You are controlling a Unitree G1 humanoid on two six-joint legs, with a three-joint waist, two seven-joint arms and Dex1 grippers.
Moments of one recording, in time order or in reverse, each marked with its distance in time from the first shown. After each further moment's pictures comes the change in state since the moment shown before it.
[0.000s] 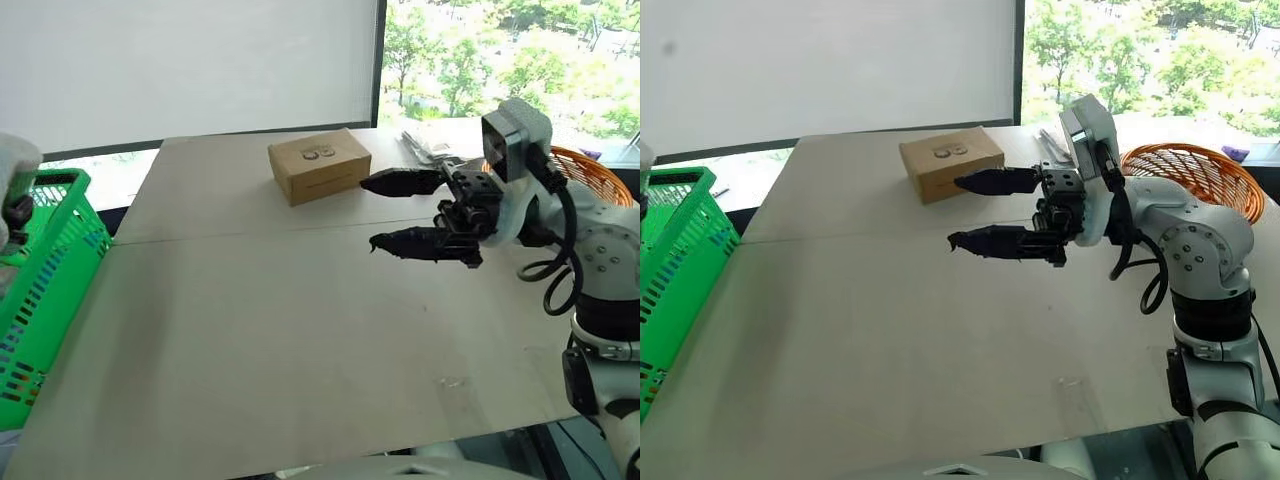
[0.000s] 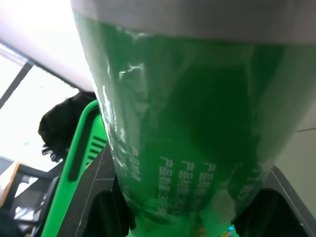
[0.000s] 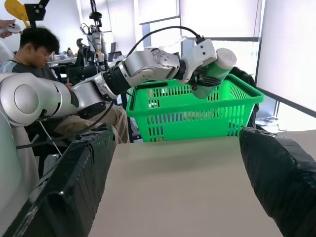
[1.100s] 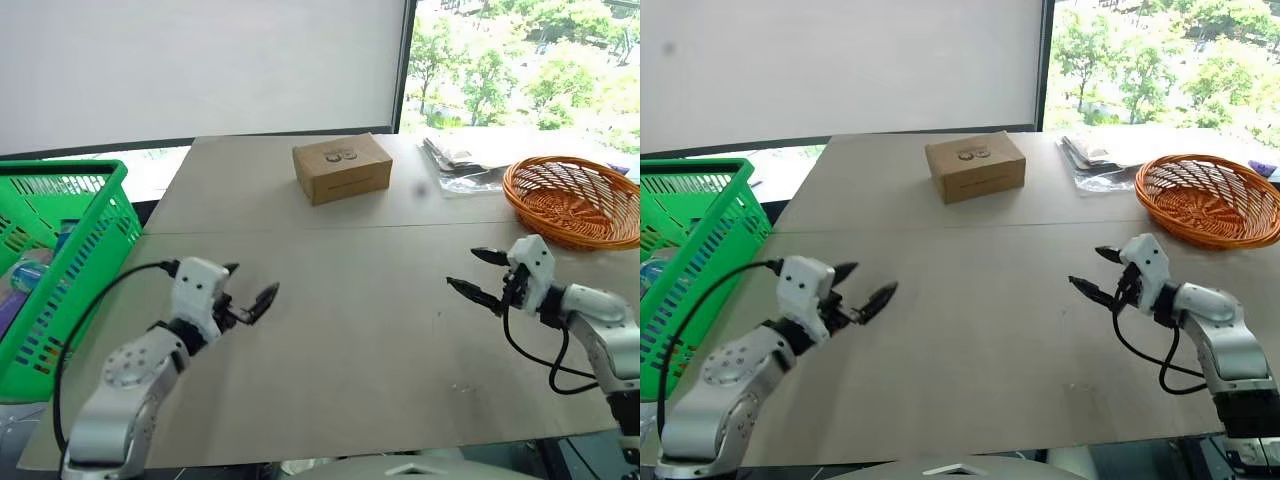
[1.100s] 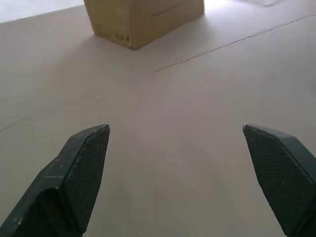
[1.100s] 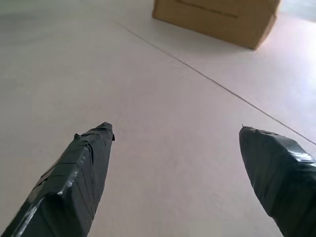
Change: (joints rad) left arm 0.422 -0.716 -0.244 -0.583 -0.163 -0.267 -0.239; right arm 0.657 -0.117 -0.059 0.334 -0.649 -0.686 -0.177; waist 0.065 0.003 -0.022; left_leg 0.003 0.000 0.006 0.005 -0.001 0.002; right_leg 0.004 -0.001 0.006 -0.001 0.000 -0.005
